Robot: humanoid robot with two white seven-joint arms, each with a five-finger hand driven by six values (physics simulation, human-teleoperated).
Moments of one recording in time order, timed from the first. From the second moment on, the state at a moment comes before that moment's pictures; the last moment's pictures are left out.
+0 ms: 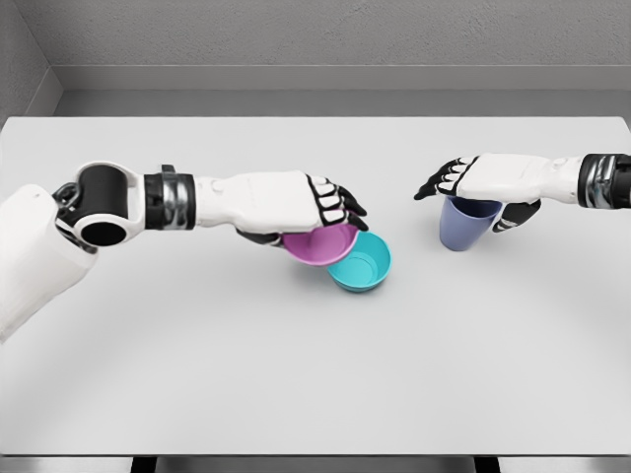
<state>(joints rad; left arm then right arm) -0.77 0.53 -0.77 -1.59 -0.48 -0.61 -0.55 -0.79 -0.84 0.78 -1.37 0.33 -0.61 0.61</state>
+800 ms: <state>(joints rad) -0.81 0.42 -0.79 -1.56 -0.52 -0.61 -0.61 -0.79 -0.84 0.77 -1.37 0.33 -0.61 0.61</state>
